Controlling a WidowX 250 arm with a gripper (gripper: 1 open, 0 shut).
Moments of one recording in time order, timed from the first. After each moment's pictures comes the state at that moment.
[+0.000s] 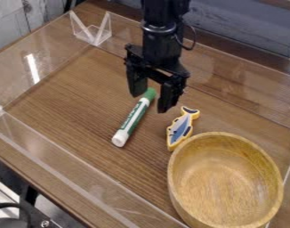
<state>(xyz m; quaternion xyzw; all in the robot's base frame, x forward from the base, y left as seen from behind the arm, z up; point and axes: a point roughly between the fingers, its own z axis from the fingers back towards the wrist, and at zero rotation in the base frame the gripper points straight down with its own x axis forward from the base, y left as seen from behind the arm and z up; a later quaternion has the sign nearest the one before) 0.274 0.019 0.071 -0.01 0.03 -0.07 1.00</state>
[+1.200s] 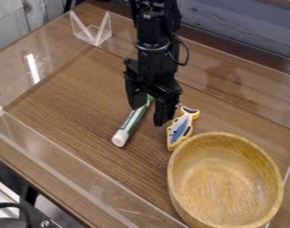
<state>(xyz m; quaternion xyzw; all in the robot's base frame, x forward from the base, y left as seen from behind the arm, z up) 0.266 0.016 0.053 -0.03 0.02 -0.12 0.99</state>
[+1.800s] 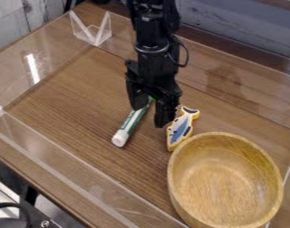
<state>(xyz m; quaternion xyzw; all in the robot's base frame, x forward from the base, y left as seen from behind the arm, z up) 0.266 0.014 0.053 -0.03 0.00 -0.13 0.99</state>
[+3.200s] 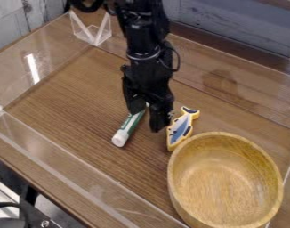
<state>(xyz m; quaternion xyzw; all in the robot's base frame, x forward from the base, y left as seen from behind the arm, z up) 0.262 0.020 0.046 -0.04 -0.02 -0.14 0.99</state>
